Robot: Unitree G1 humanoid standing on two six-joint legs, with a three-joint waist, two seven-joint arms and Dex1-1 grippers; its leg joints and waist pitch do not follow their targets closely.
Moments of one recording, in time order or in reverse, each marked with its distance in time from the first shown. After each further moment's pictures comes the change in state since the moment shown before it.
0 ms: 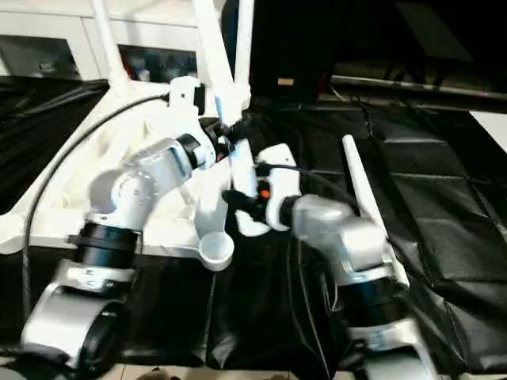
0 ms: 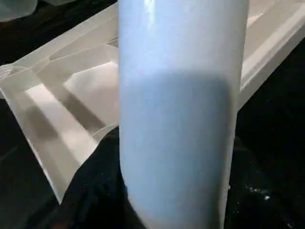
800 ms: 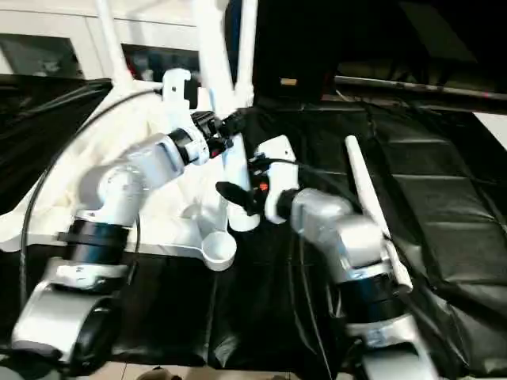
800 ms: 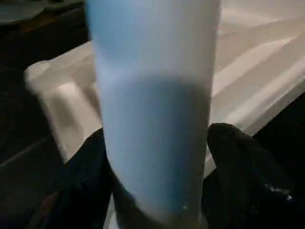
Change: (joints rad) left arm 0.021 0.129 -0.075 -0.112 -0.097 0.083 -0.355; right arm -0.025 -0.143 -0.003 -0.017 0.049 -0.016 0.216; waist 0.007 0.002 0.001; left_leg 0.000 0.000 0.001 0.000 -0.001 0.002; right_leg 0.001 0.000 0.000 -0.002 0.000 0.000
